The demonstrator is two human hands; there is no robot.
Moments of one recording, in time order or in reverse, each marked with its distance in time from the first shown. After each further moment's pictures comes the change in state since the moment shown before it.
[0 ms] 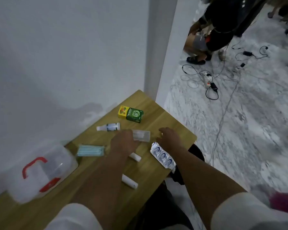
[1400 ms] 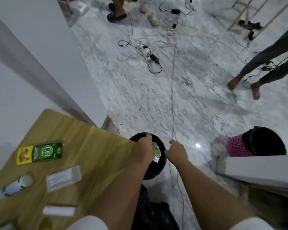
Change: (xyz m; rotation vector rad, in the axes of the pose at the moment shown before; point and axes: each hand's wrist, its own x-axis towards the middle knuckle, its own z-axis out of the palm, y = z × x) left_hand 0.067 0.283 0.188 0.089 -0.359 0.404; right_hand -0.022 0.282 -0.019 0.413 0.012 0.823
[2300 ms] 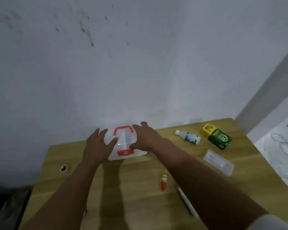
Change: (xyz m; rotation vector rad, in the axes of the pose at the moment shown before) left_hand -0.493 -0.481 -0.010 -0.341 1.052 -0.905; right_hand -0.450 -0.299 0.355 -0.802 -0.358 -1.559
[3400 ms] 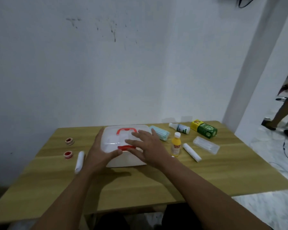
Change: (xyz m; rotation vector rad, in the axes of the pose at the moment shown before) left_hand -0.190 -0.046 0.057 -0.642 0.143 0.211; right_hand -0.152 0.048 0.149 -0.236 0.691 -0.615
